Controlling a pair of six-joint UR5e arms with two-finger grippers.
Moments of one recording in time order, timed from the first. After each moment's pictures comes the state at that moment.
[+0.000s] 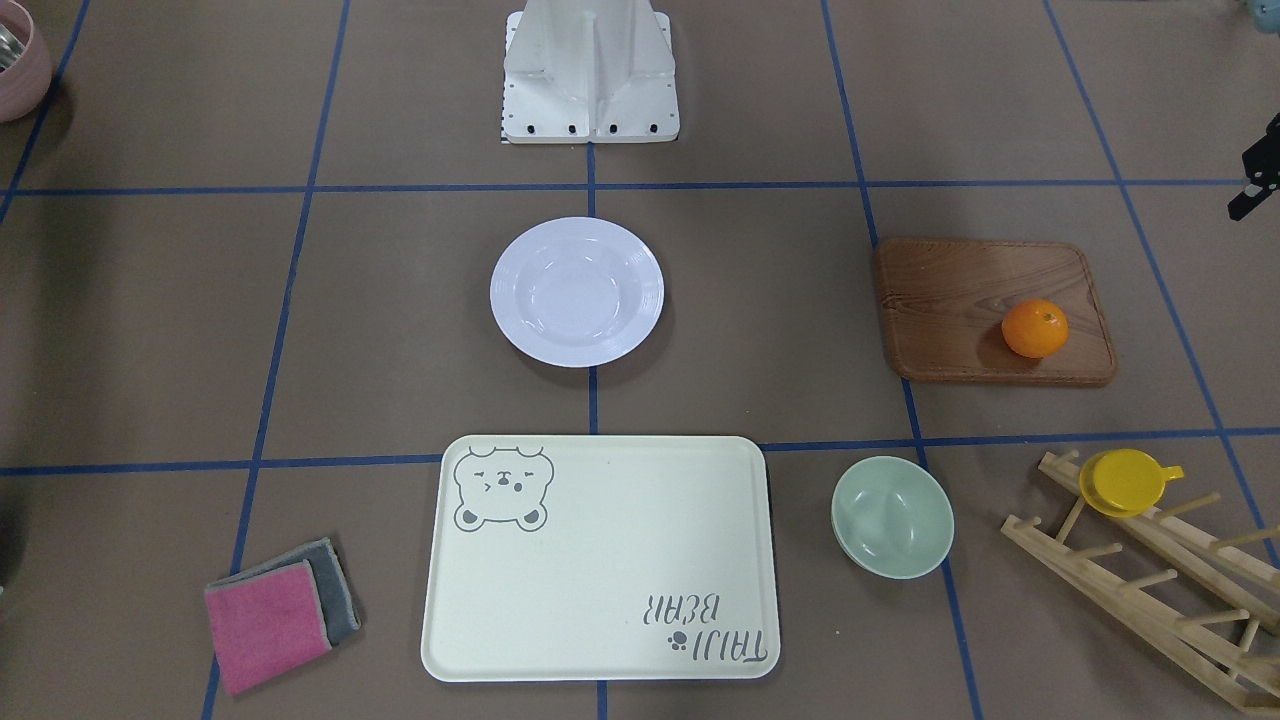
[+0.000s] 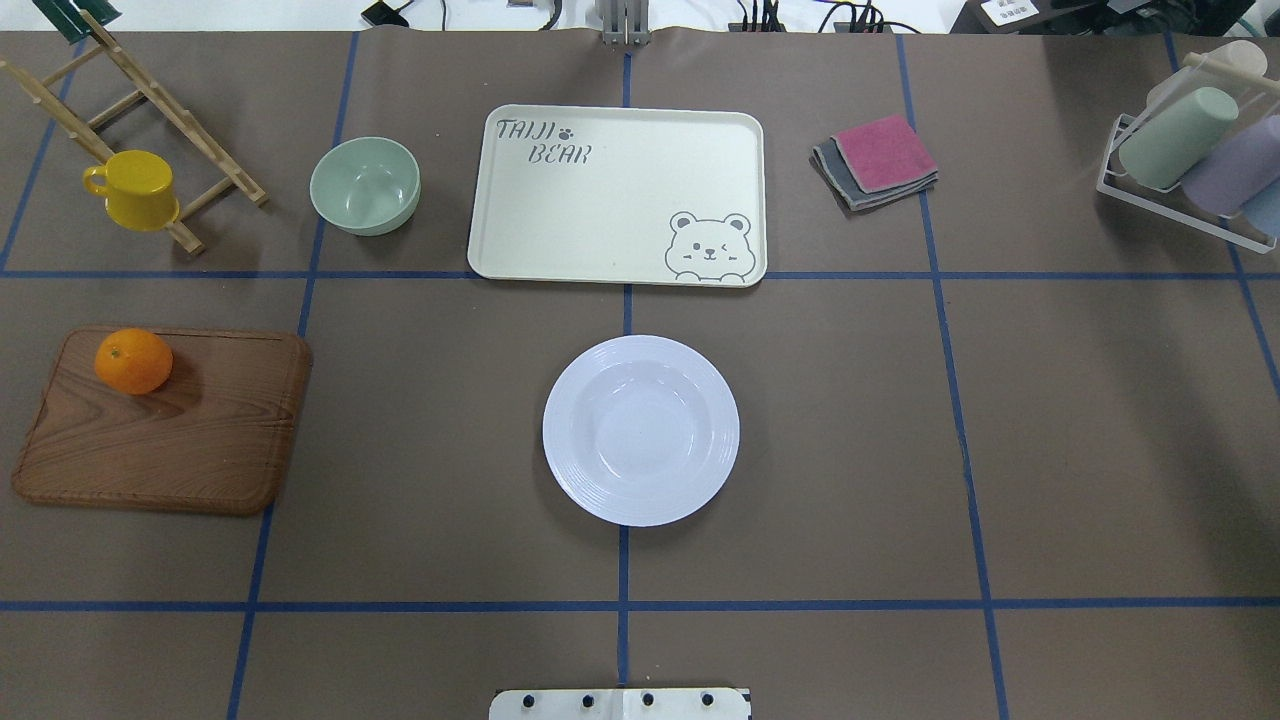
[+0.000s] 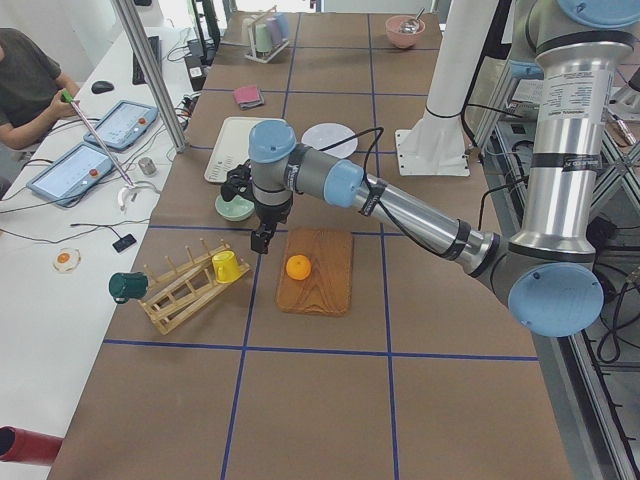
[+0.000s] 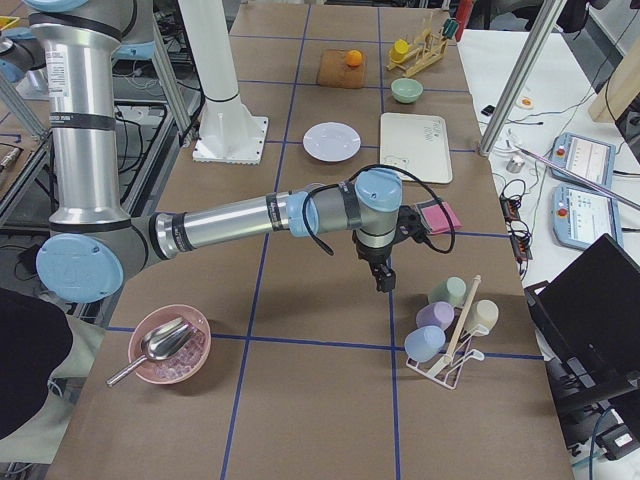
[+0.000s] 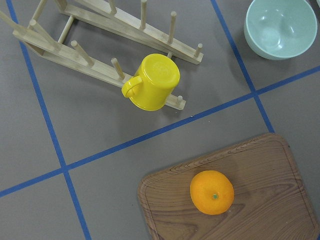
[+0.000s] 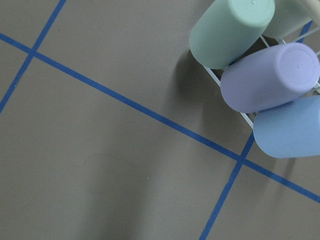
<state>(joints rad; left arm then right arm) -1.45 -1.62 -1.99 -1.46 -2.40 0.05 1.49 -1.57 1.82 -1.61 2.36 -0.27</state>
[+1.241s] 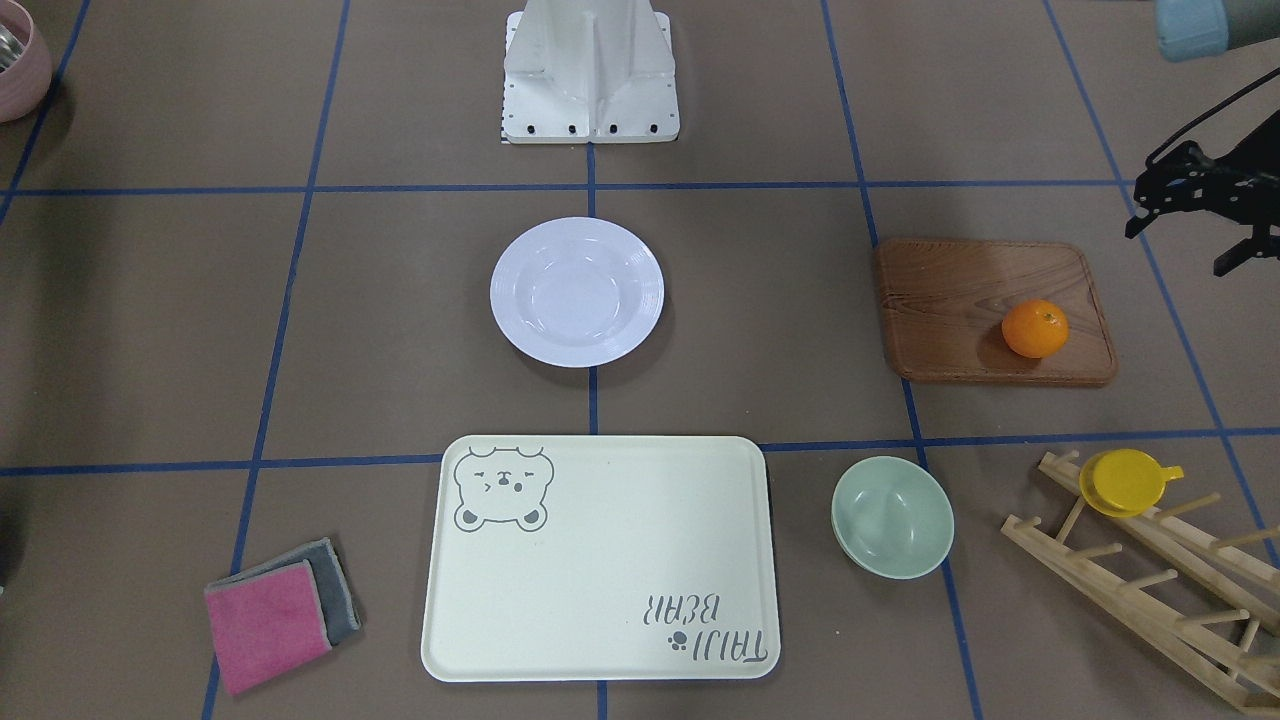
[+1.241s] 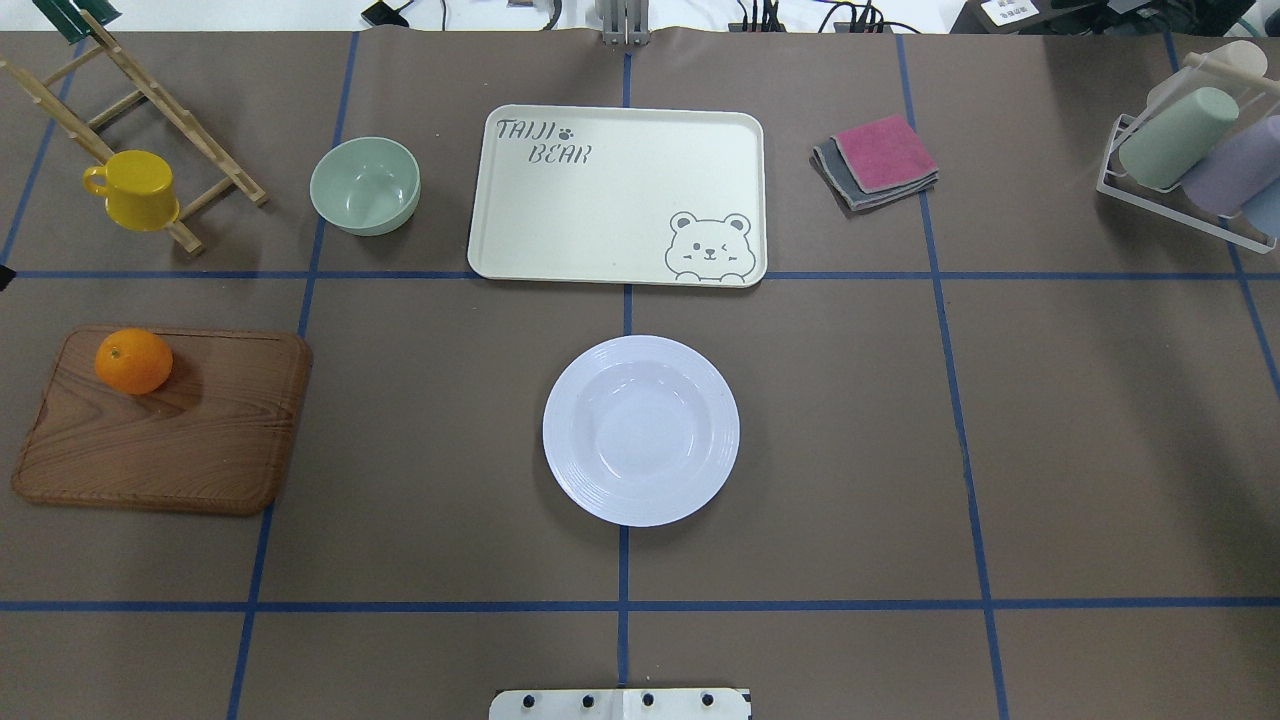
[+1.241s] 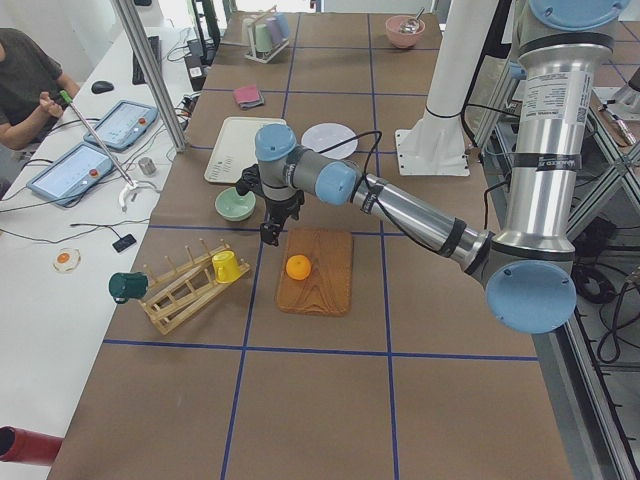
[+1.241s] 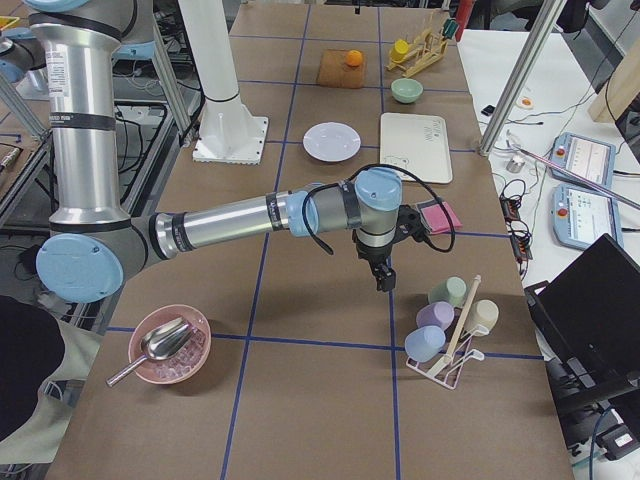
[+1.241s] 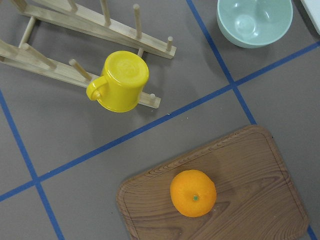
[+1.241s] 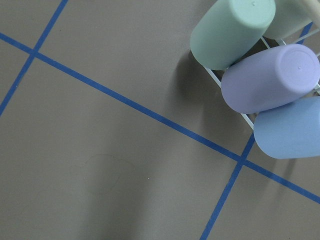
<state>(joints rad) -1.23 -1.63 -1.97 -1.52 -2.31 0.01 1.49 -1.57 1.82 -1.61 2.36 -0.27</state>
